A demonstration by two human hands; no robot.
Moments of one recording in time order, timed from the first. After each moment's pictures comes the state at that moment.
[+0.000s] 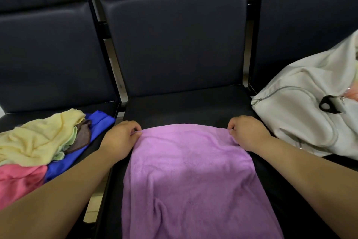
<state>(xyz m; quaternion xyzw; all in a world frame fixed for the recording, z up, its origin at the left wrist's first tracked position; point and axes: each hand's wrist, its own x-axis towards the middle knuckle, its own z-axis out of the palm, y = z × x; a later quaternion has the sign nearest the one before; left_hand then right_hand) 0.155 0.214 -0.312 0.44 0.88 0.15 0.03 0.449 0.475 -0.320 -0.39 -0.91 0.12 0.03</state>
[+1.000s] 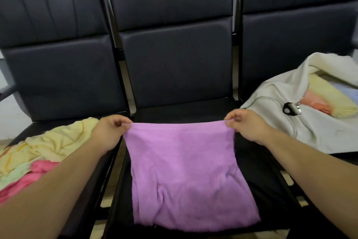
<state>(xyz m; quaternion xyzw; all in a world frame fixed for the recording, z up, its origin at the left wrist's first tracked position) 0.181 0.161 -0.225 0.34 0.84 0.41 0.08 0.493 0.458 -0.257 -0.36 -0.80 0.44 0.18</state>
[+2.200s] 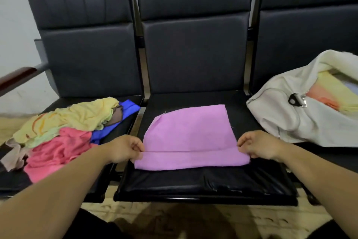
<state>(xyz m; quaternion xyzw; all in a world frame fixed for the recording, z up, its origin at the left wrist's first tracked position) 0.229 0.081 -0.276 0.35 0.83 0.26 0.34 0.555 0.417 -0.292 -0.37 -0.80 0.48 -0.01</state>
